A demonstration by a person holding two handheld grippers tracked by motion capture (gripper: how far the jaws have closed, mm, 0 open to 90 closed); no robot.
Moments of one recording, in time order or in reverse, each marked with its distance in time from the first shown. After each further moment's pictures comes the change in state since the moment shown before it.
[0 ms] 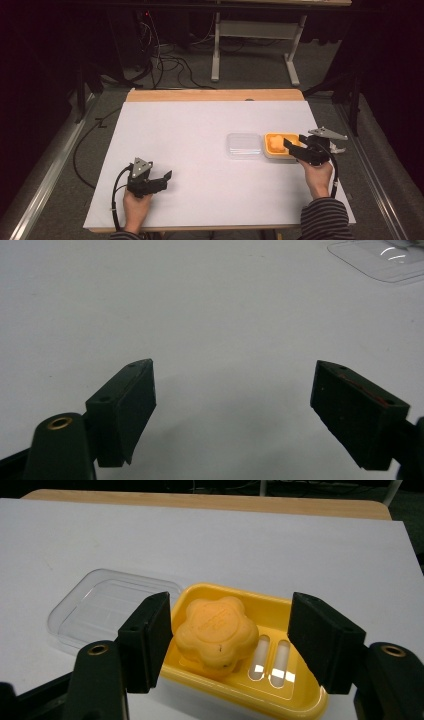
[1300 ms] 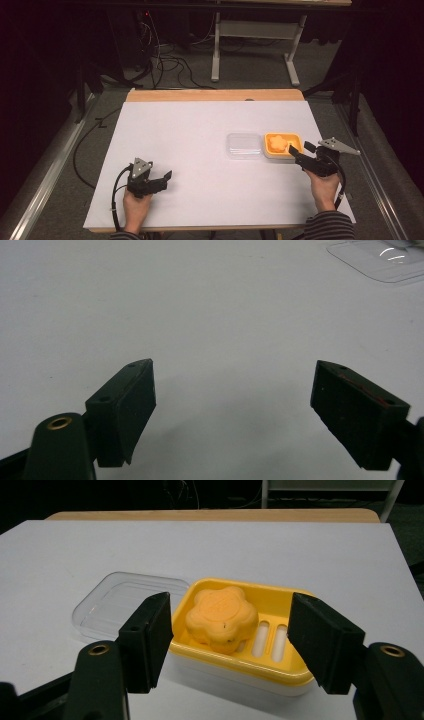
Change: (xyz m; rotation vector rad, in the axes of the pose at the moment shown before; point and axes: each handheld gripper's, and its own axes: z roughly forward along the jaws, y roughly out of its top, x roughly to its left) left arm 0.000 0.000 -0.001 -0.003 -0.002 0.001; right arm -0.001 -0.022 -0.028 -0.085 0.023 0.030
